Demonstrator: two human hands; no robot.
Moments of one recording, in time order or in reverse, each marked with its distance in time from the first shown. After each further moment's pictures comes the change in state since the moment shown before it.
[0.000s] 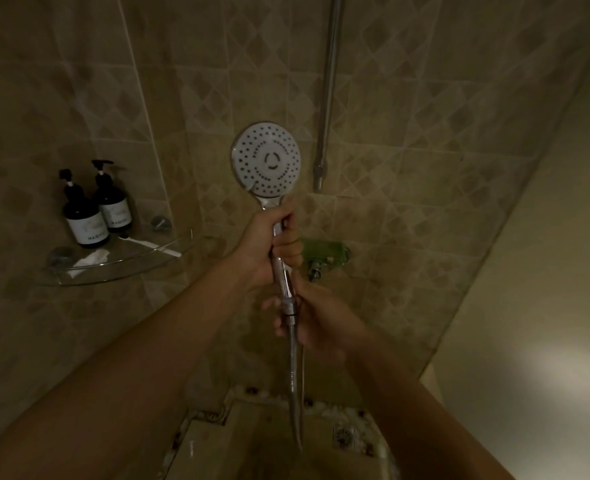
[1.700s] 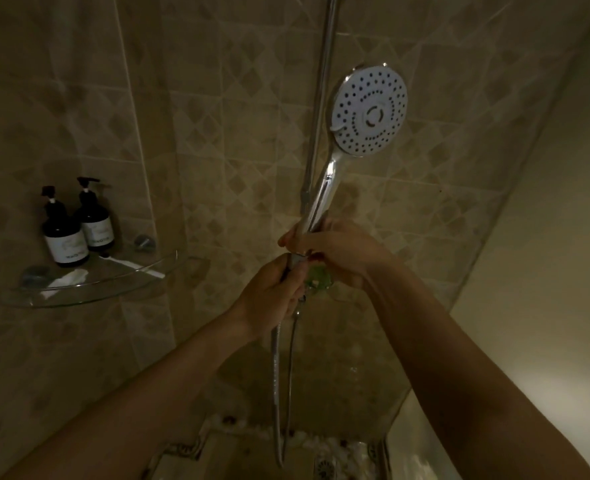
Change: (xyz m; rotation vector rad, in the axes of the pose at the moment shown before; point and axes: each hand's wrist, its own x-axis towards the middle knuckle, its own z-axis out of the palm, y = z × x) left_hand -0.029 -0.034 0.012 0.603 -0.030 0.340; right_hand 0.012 -0.133 0.016 -0.693 0.168 -0.202
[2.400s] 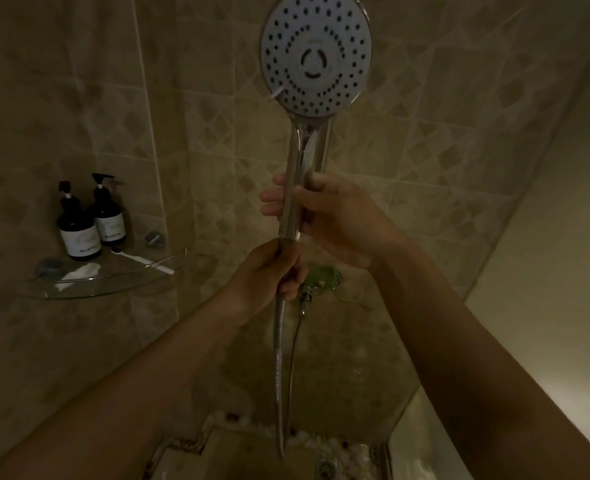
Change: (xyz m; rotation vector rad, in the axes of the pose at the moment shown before) left_hand -0.003 0.026 -0.014 -0.078 0.018 0.056; right_hand -0.005 -0.044 0.016 0.288 -0.171 -0.187
